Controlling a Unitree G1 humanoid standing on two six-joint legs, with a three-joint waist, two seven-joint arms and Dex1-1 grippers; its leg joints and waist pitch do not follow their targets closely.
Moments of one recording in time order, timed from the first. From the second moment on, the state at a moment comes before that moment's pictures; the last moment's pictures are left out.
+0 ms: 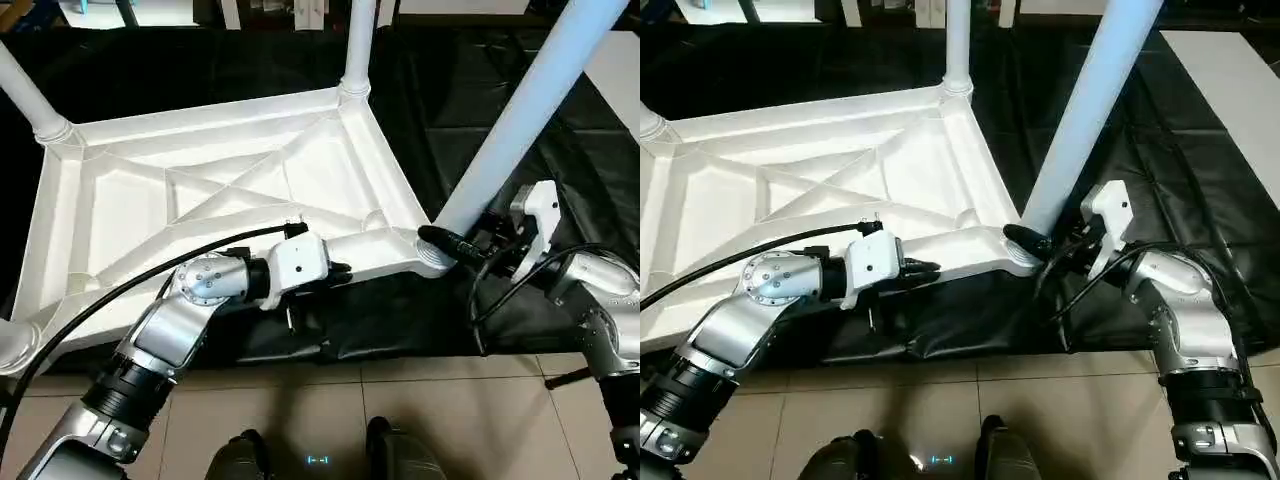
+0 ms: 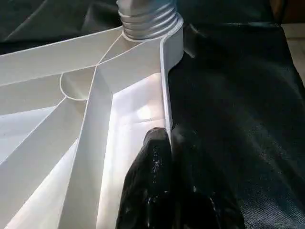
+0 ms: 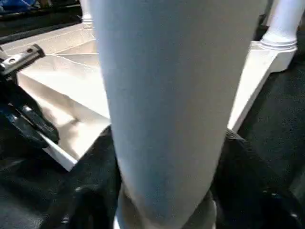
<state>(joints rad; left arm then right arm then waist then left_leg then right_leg) -0.48 0.41 -0.35 0.15 0.02 0.04 -0.93 -0.42 -0.51 -0.05 0.32 0.41 0.10 0.99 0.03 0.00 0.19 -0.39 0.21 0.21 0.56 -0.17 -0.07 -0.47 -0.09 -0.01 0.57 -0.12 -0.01</state>
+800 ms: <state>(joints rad) -0.57 0.16 -0.35 0.24 0.12 0.26 -0.69 -0.51 -0.12 -0.14 0.41 0.22 0.03 0.17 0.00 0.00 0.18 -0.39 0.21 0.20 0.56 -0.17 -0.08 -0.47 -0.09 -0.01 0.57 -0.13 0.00</state>
